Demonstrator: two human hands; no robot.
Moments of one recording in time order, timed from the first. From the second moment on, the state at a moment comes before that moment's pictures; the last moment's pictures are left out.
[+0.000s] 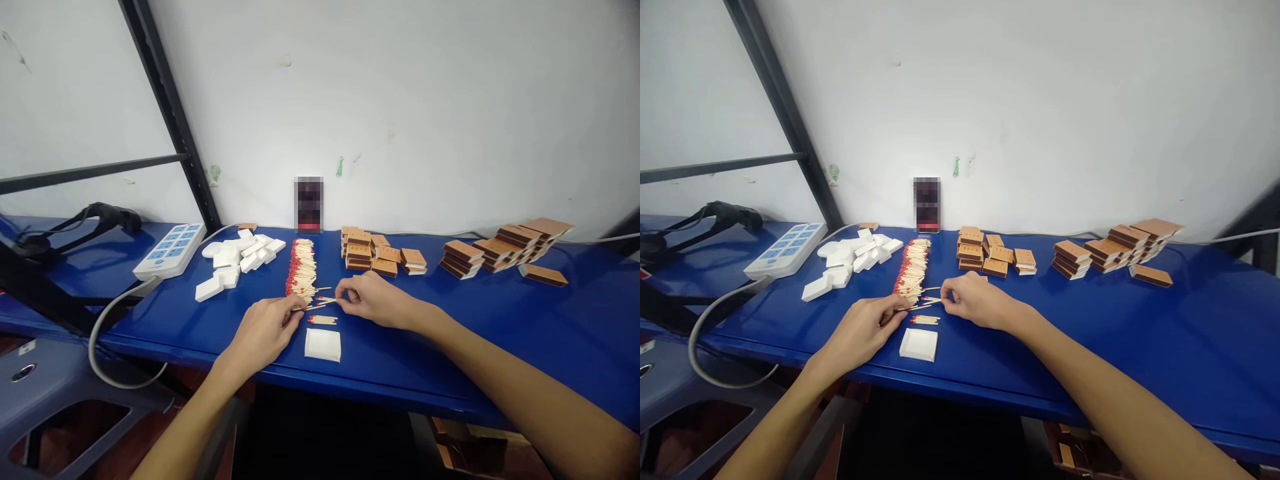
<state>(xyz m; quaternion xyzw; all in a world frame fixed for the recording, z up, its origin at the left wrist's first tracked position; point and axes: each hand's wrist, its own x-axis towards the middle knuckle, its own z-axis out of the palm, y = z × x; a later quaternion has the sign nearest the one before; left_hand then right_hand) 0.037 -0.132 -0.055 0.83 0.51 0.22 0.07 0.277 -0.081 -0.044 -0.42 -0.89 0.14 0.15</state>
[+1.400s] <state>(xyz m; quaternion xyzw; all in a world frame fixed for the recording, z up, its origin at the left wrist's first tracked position) 0.037 -0.132 -0.058 0.83 0.50 0.26 0.06 0.268 -0.087 -0.045 -0.38 -0.90 0.12 0.16</state>
